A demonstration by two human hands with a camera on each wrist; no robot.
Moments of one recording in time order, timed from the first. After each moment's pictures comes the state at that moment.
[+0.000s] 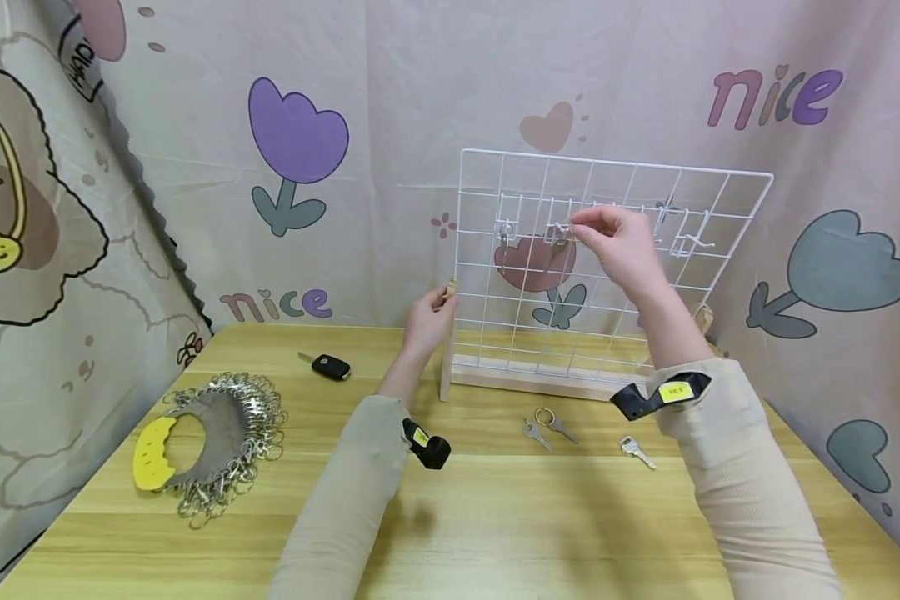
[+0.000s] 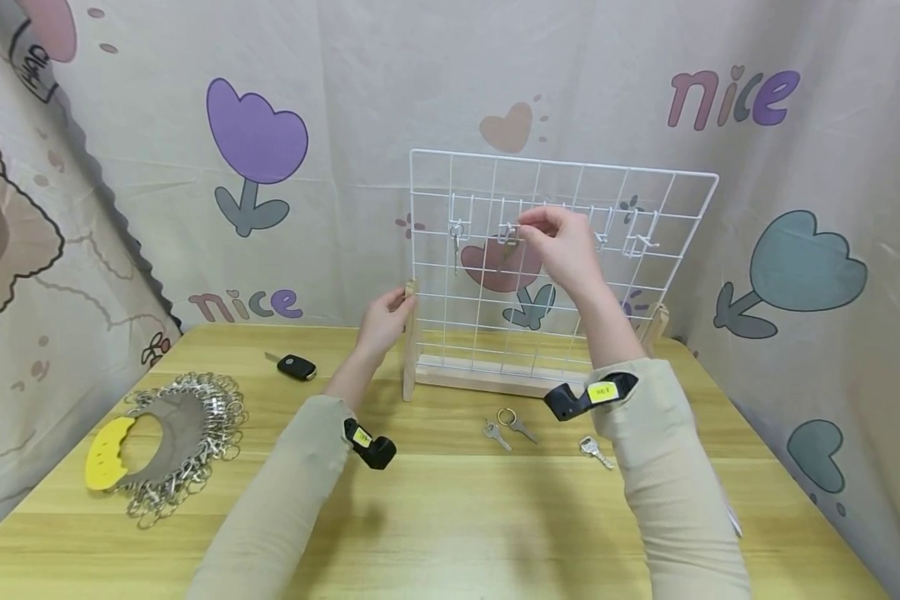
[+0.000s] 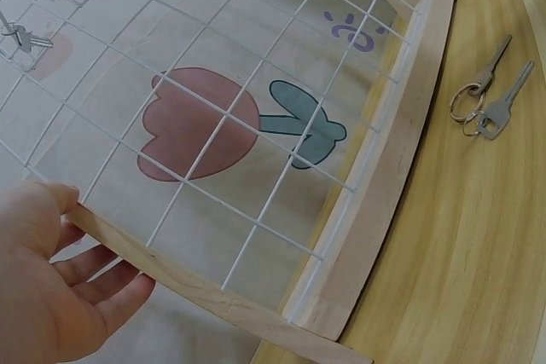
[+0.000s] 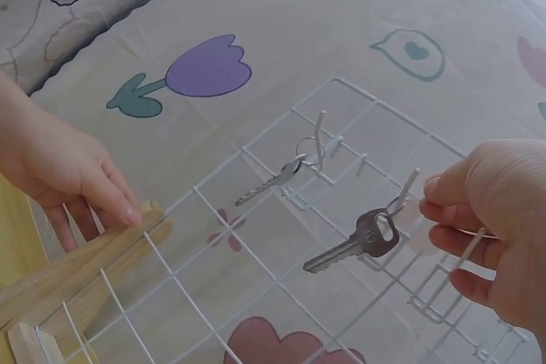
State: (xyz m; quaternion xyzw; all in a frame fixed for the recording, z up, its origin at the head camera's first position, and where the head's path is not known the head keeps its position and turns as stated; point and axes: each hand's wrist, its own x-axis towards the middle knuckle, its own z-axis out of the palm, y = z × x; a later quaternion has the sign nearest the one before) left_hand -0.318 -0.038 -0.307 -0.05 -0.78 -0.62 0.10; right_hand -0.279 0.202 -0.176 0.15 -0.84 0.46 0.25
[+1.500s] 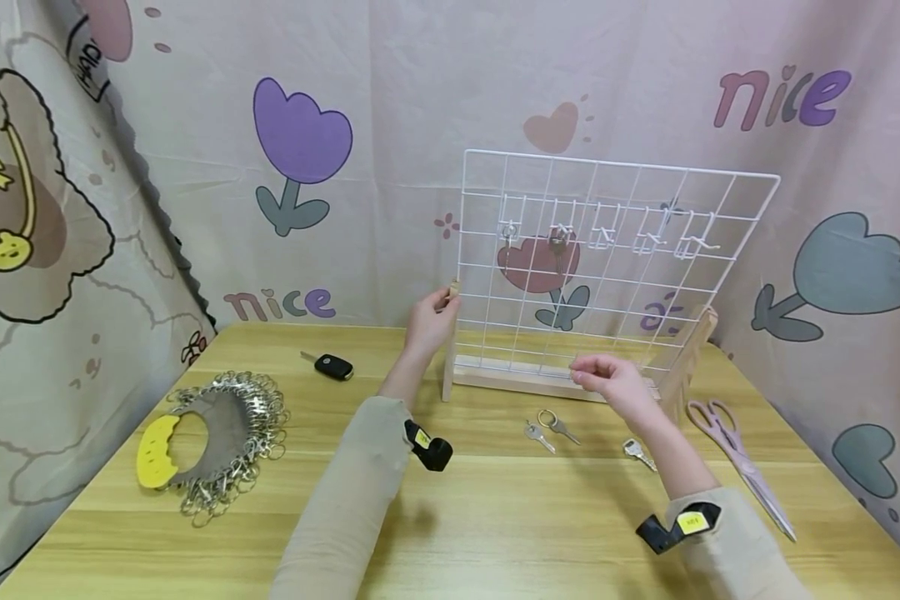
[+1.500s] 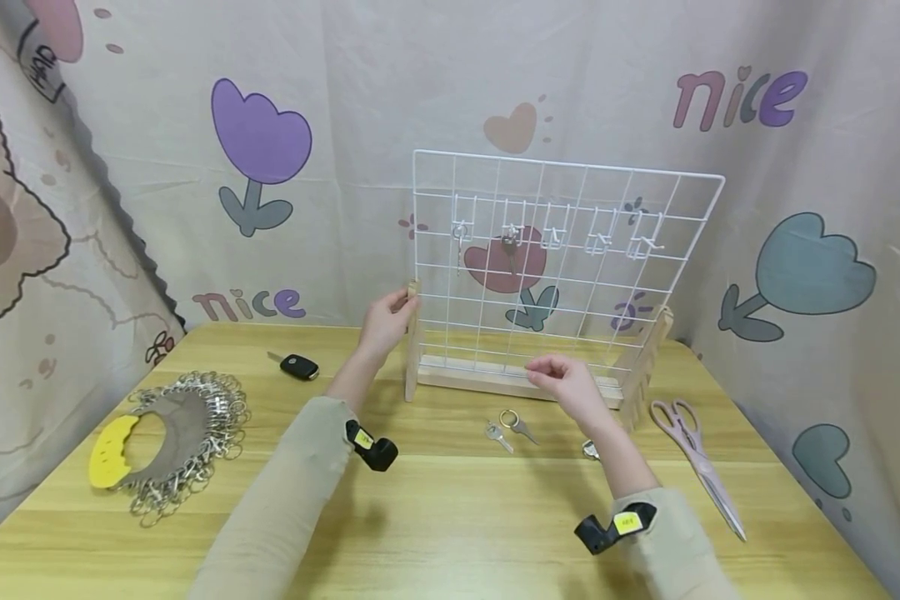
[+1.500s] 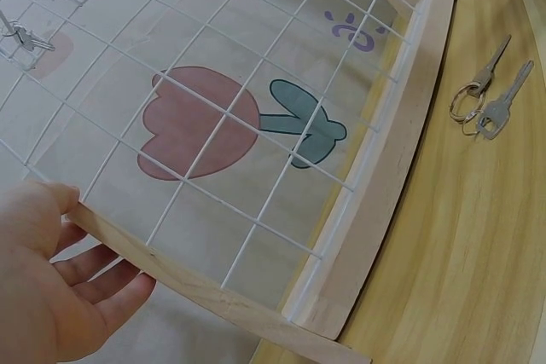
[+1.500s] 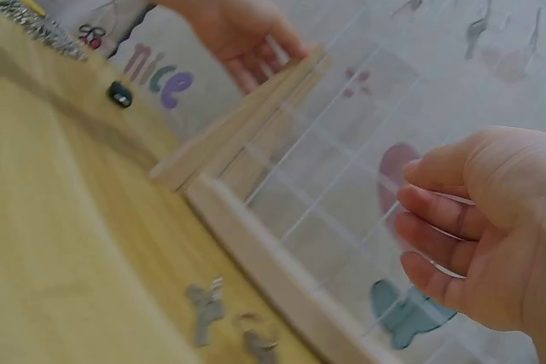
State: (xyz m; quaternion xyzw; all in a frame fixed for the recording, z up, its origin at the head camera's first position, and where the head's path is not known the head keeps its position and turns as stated) left_hand -0.318 -0.039 -0.307 -0.04 -0.78 -0.62 0.09; right_hand -0.242 0.242 -0.336 0.12 -0.84 0.52 0.04
